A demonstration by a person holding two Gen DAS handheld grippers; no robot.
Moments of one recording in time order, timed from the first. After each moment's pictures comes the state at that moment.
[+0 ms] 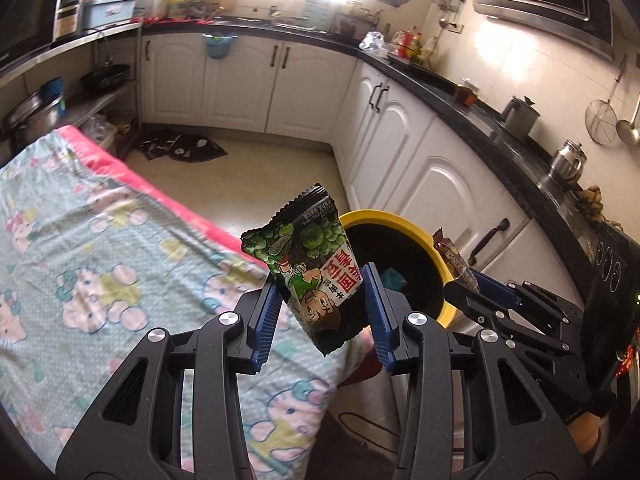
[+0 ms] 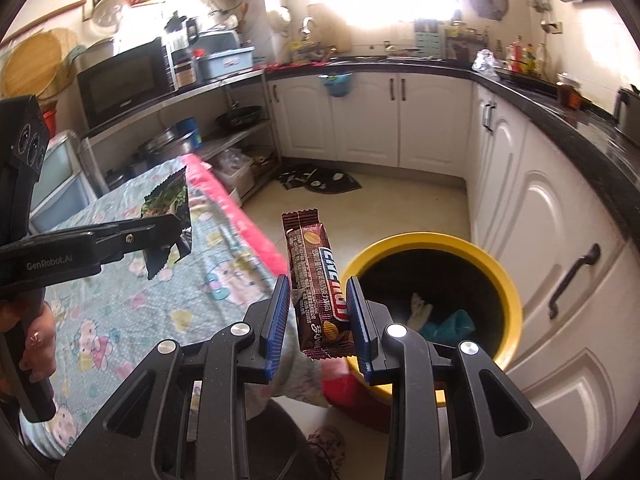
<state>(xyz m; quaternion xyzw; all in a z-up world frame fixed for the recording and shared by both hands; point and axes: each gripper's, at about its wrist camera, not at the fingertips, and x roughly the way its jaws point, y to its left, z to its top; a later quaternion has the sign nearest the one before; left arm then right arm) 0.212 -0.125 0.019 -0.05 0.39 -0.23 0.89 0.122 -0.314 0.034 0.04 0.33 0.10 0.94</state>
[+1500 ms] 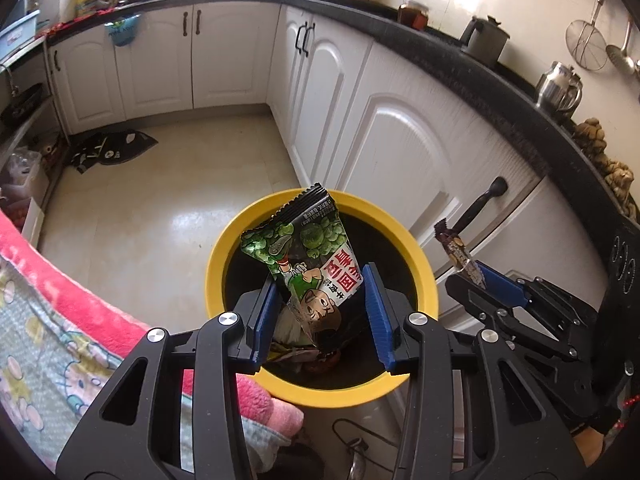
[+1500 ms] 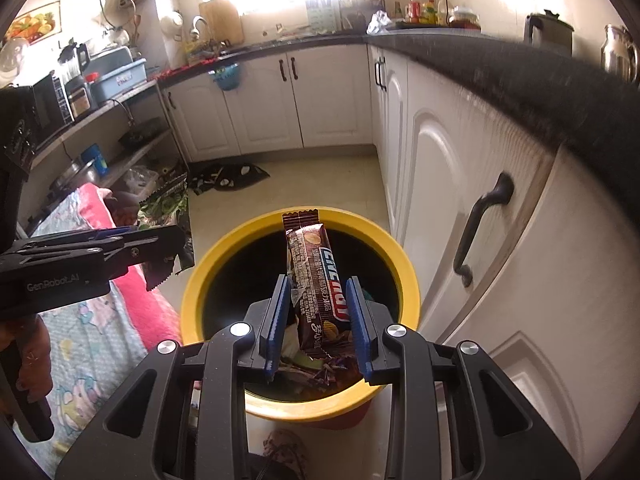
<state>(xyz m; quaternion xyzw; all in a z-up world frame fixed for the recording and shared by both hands) 0.287 -0.283 -0.041 0.03 0.44 -0.32 0.84 0.157 -0.429 -0.030 0.09 0.37 -0.05 0.92</state>
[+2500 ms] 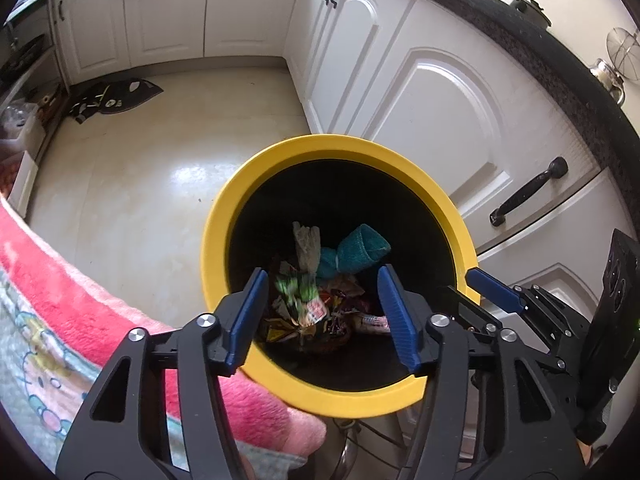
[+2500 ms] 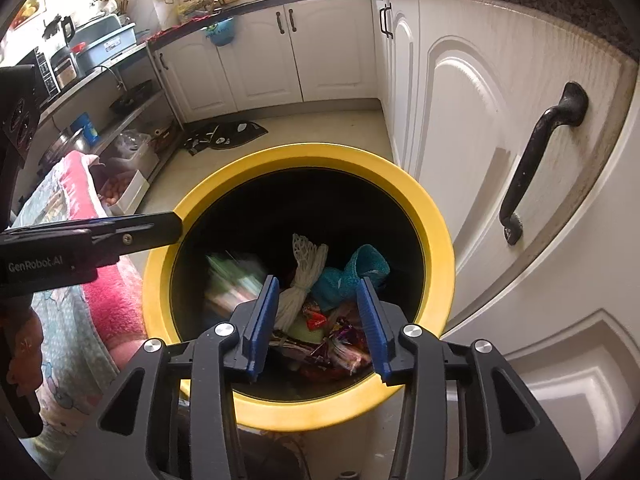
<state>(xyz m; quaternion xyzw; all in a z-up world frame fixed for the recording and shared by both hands) 0.317 -0.277 -0.096 0.02 0.51 -0.29 0.81 0.195 -0.424 -0.084 0.10 0.44 -0.04 0.89</state>
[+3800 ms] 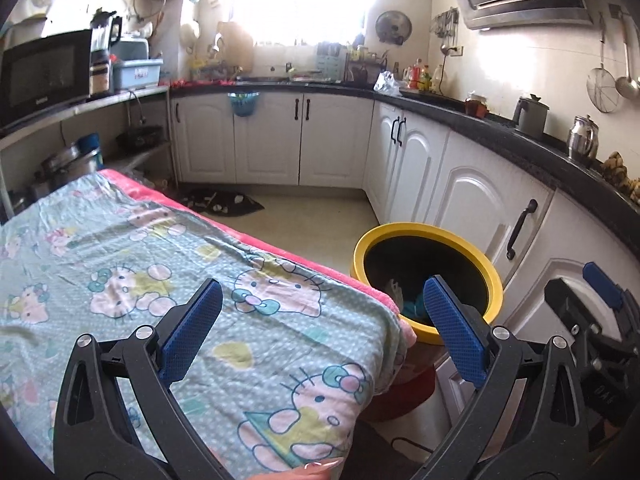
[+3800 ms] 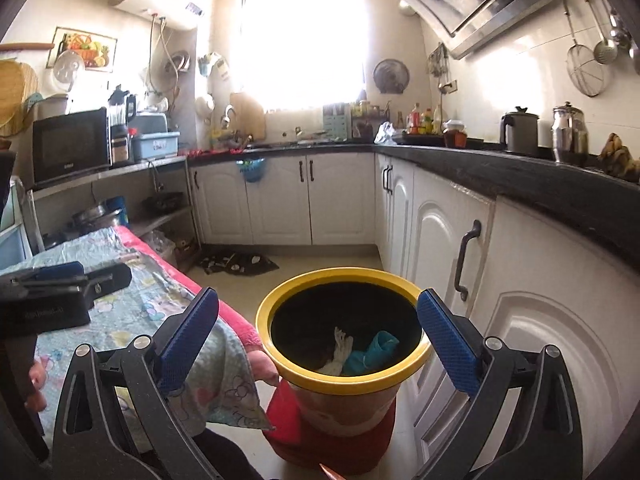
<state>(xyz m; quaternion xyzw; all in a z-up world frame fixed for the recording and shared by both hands) 0.140 -0.122 -0.025 0.01 0.26 -0.16 0.95 0.017 -0.323 -0.016 0.04 0.16 -0.07 0.98</state>
